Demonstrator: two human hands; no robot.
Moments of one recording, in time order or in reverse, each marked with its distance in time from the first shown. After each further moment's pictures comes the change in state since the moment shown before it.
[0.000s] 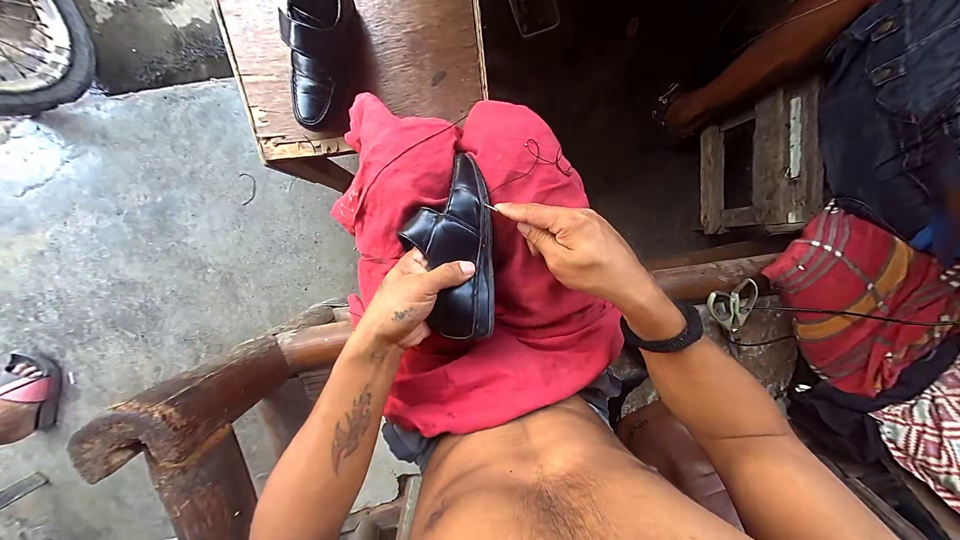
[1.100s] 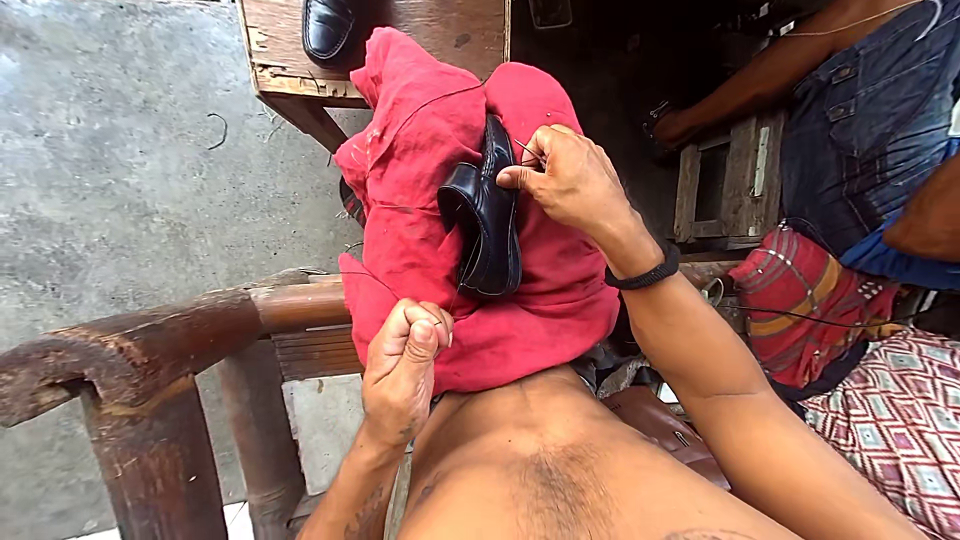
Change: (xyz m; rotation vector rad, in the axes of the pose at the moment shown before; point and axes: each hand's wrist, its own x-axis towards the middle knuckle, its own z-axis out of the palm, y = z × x) left_hand -0.095 -0.087 -0.023 -0.084 -0.032 0.723; right_hand 0.071 -0.022 0.018 -0.373 -0.057 0.203
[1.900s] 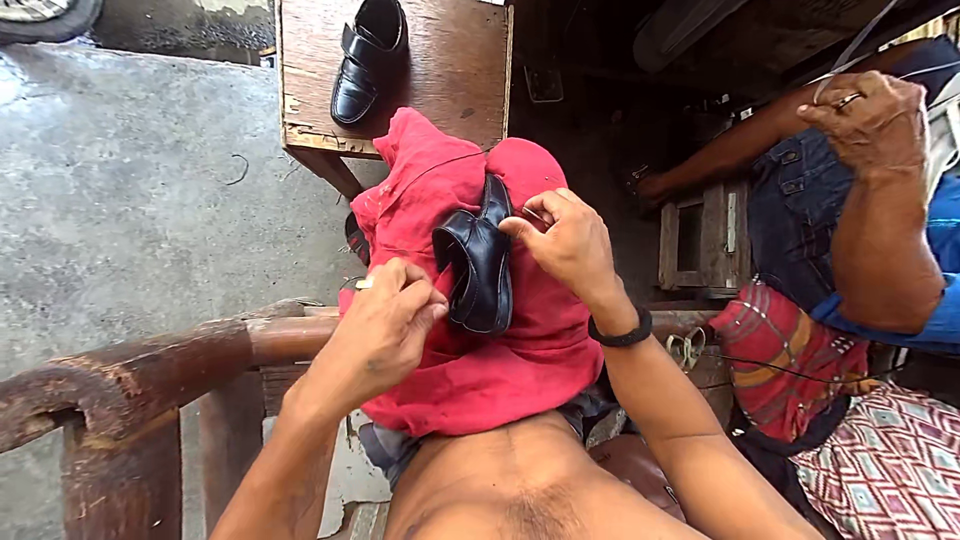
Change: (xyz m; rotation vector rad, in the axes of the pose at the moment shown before) left_hand 0.081 0.033 -0.031 1.231 -0.360 0.120; right_hand -0.043 0.009 0.004 0.092 0.290 -0.141
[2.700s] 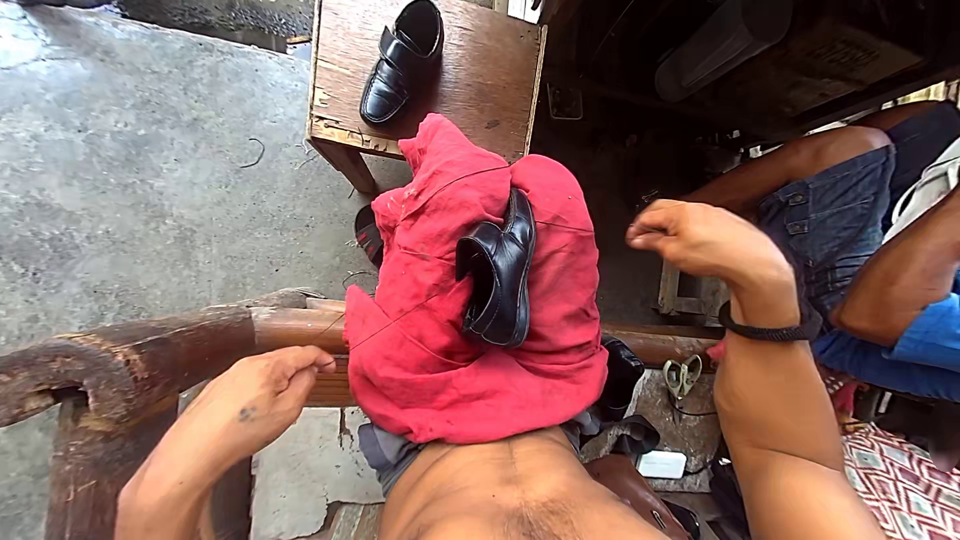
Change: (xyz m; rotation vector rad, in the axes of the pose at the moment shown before) left_hand -0.123 -0.084 -0.040 0.139 -0.143 -0.388; right_hand 0.043 0.075 -0.111 -0.378 -0.432 -0.053
